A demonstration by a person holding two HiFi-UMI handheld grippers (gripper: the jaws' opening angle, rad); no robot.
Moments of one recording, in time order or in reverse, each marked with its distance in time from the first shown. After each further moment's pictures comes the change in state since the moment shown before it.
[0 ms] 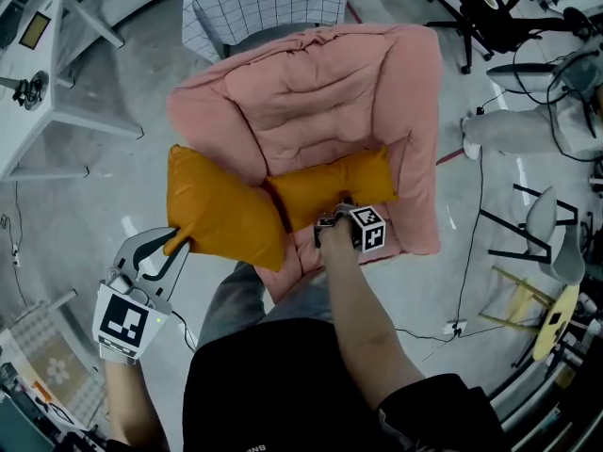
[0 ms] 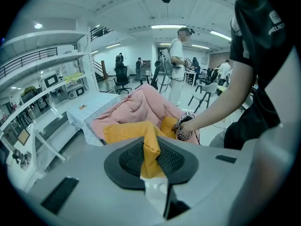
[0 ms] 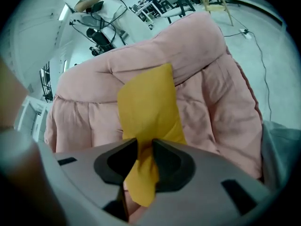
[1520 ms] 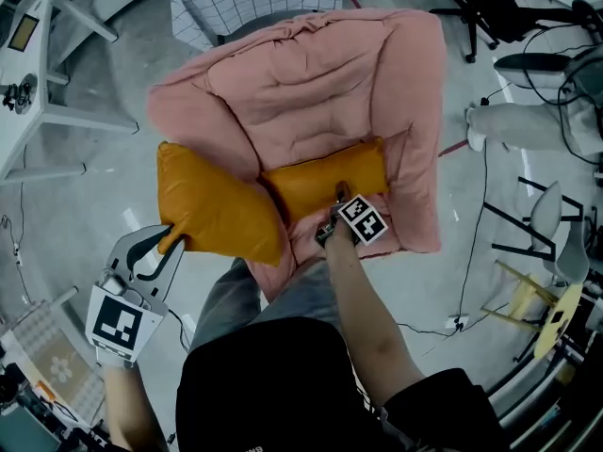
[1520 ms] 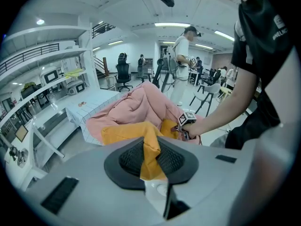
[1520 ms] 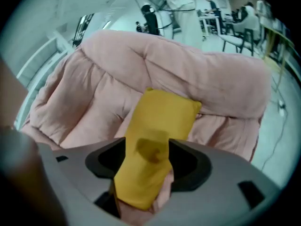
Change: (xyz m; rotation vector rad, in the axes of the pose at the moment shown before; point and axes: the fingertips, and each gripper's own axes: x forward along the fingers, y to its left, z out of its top) left arm 0.029 0.003 0.006 -0.054 0.038 0.003; right arm 0.017 0.004 0.019 -0.625 0.062 -0.074
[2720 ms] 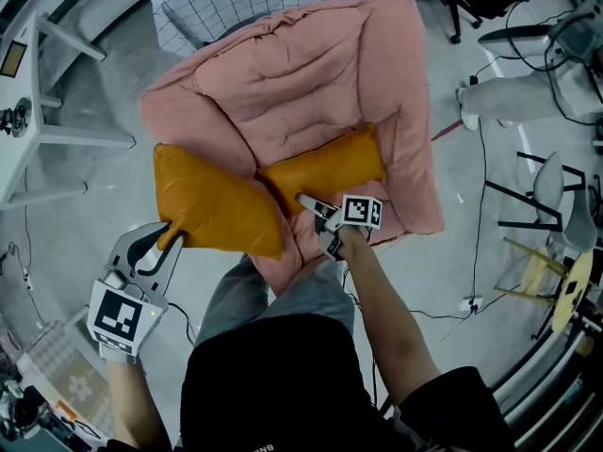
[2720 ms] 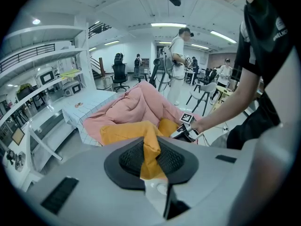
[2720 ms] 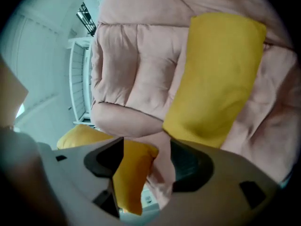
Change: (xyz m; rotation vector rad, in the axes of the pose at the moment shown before) left arm -0.001 0.003 -0.008 0.036 -0.009 -0.036; right arm -0.055 0.103 -0.100 0.028 0.570 0.774
